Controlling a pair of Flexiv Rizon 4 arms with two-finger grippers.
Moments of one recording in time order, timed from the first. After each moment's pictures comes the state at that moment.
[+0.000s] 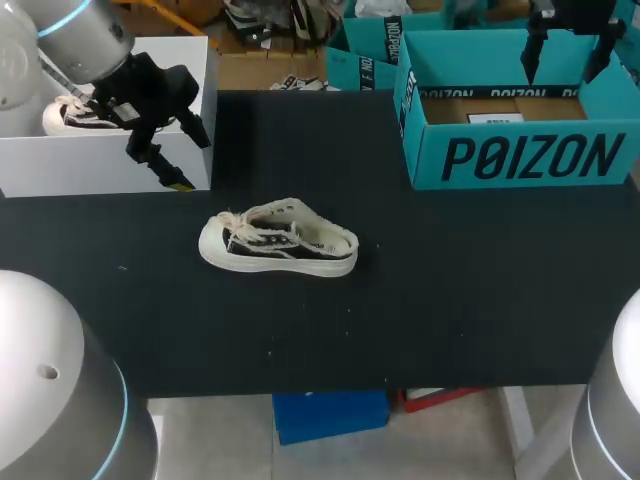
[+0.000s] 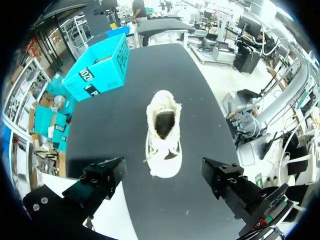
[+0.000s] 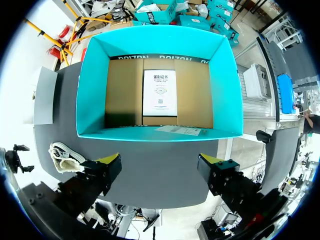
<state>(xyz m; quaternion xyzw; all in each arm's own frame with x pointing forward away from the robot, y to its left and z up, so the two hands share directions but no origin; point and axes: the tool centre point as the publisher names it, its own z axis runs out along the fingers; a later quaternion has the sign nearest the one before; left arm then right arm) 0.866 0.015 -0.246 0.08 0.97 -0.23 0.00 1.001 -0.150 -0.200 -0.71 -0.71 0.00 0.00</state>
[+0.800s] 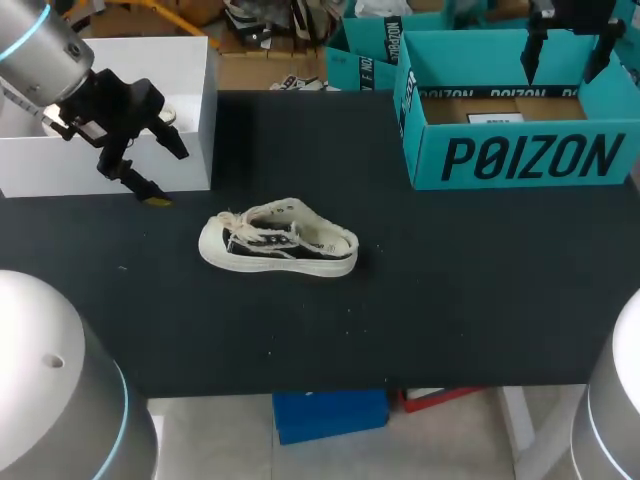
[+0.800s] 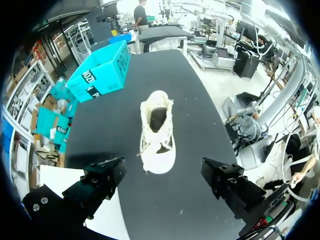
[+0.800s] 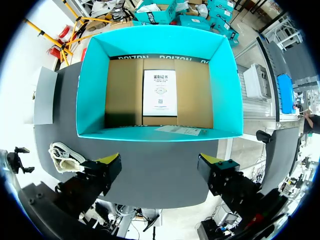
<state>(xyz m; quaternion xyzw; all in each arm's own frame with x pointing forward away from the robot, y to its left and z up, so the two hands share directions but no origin) 0.850 0.039 -0.252 0.07 0.96 -0.26 0.01 1.000 -0.151 -0.201 -0.71 -0.71 0.00 0.00</state>
